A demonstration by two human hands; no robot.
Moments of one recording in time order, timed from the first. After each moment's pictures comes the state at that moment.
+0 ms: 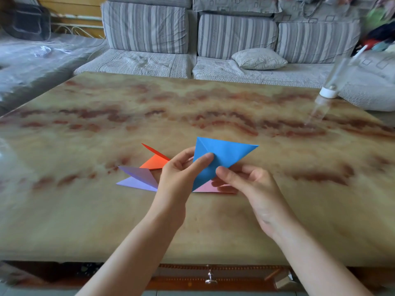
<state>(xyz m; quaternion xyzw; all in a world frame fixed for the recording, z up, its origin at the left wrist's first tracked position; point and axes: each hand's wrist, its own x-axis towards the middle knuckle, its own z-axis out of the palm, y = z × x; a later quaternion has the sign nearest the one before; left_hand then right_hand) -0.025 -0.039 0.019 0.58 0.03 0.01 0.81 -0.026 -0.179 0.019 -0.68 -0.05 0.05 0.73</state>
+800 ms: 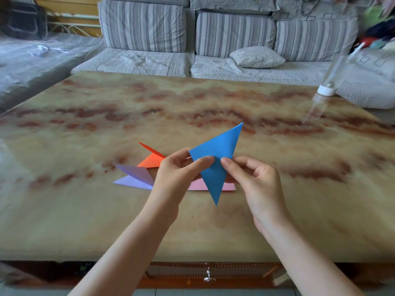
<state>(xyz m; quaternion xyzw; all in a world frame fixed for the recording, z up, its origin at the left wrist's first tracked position) -0.024 -0.037 0.023 0.63 0.02 0.01 0.78 -0.026 -0.177 0.017 -0.67 -0.01 -0.07 0.74</state>
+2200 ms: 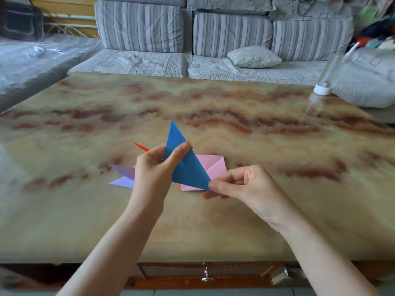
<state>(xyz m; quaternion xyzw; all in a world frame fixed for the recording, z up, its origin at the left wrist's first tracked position) -0.017 -0.023 0.022 0.70 0.09 0.16 0.69 -0.029 -0.199 0.028 -0.78 -0.11 0.14 0.60</state>
